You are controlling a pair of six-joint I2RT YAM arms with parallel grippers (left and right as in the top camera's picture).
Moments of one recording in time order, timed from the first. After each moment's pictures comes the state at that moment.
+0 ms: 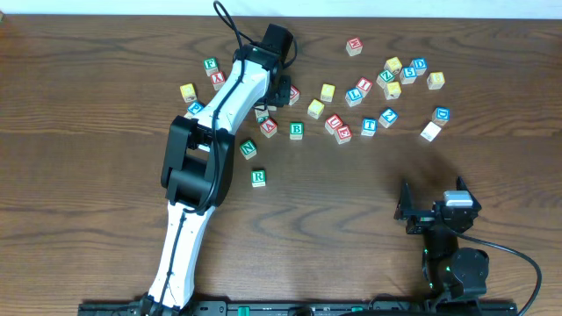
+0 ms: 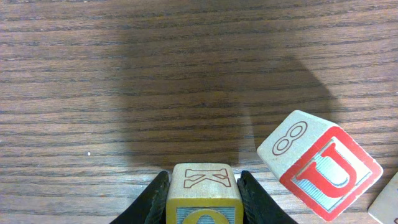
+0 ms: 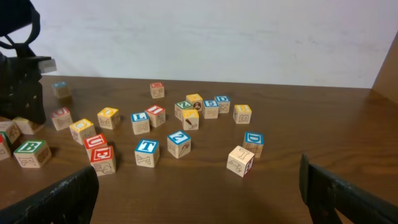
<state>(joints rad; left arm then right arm) -0.38 2.45 2.08 -0.91 -0.03 -0.29 0.09 0.01 0.01 -0.06 0.08 -0.01</state>
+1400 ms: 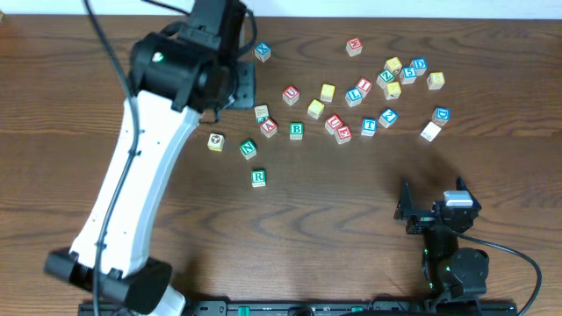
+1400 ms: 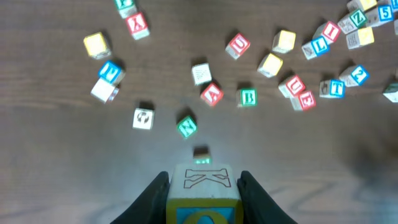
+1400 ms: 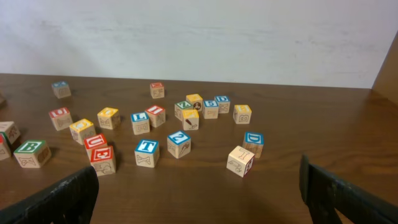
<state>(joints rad) -0.38 1.72 2.07 -1.44 -0.03 -0.35 0.09 0.01 0.01 -0.06 0.08 -0.01</state>
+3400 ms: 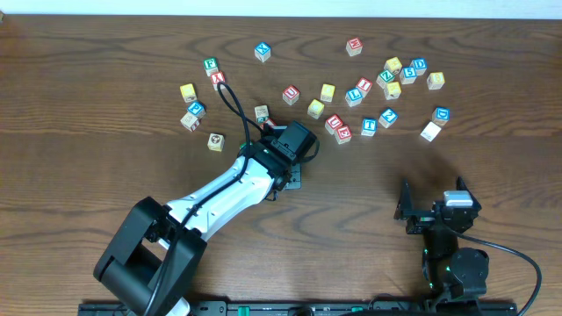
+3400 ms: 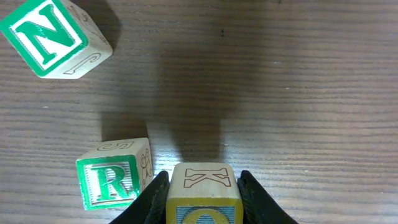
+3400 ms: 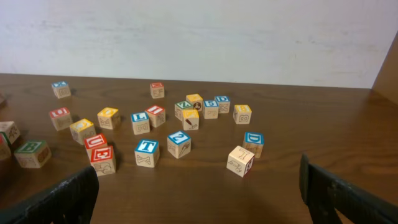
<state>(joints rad) -0.68 1.75 1.08 -0.61 -0.14 -0.69 0.09 0.01 0.01 -0.06 0.08 -0.01</state>
